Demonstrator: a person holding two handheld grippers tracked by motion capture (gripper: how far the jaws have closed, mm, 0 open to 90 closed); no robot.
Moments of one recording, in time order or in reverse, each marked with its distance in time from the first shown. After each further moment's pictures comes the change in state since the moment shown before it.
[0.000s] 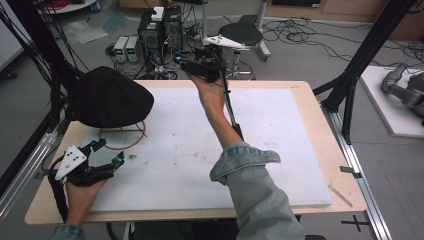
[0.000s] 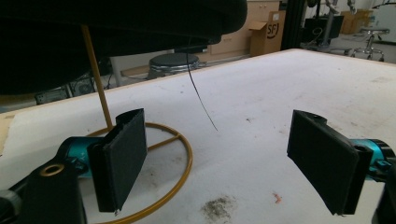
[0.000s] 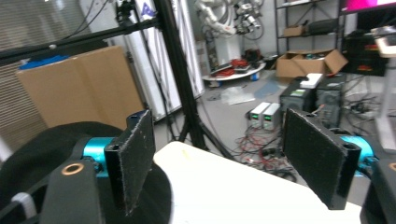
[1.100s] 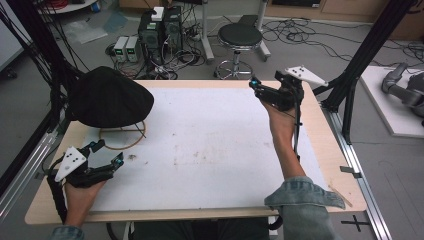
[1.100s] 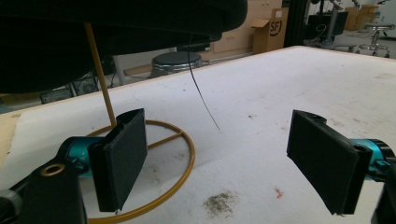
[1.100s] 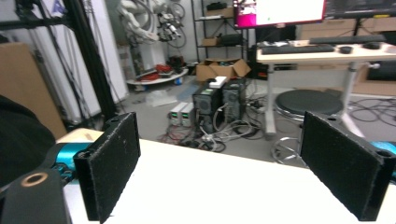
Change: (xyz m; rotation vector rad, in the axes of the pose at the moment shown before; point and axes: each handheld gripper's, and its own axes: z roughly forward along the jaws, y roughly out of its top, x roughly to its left) left arm -0.001 0.000 -0.003 0.007 0.011 0.010; right arm -0.091 -0.035 -0.162 -0.045 -0.317 -0.067
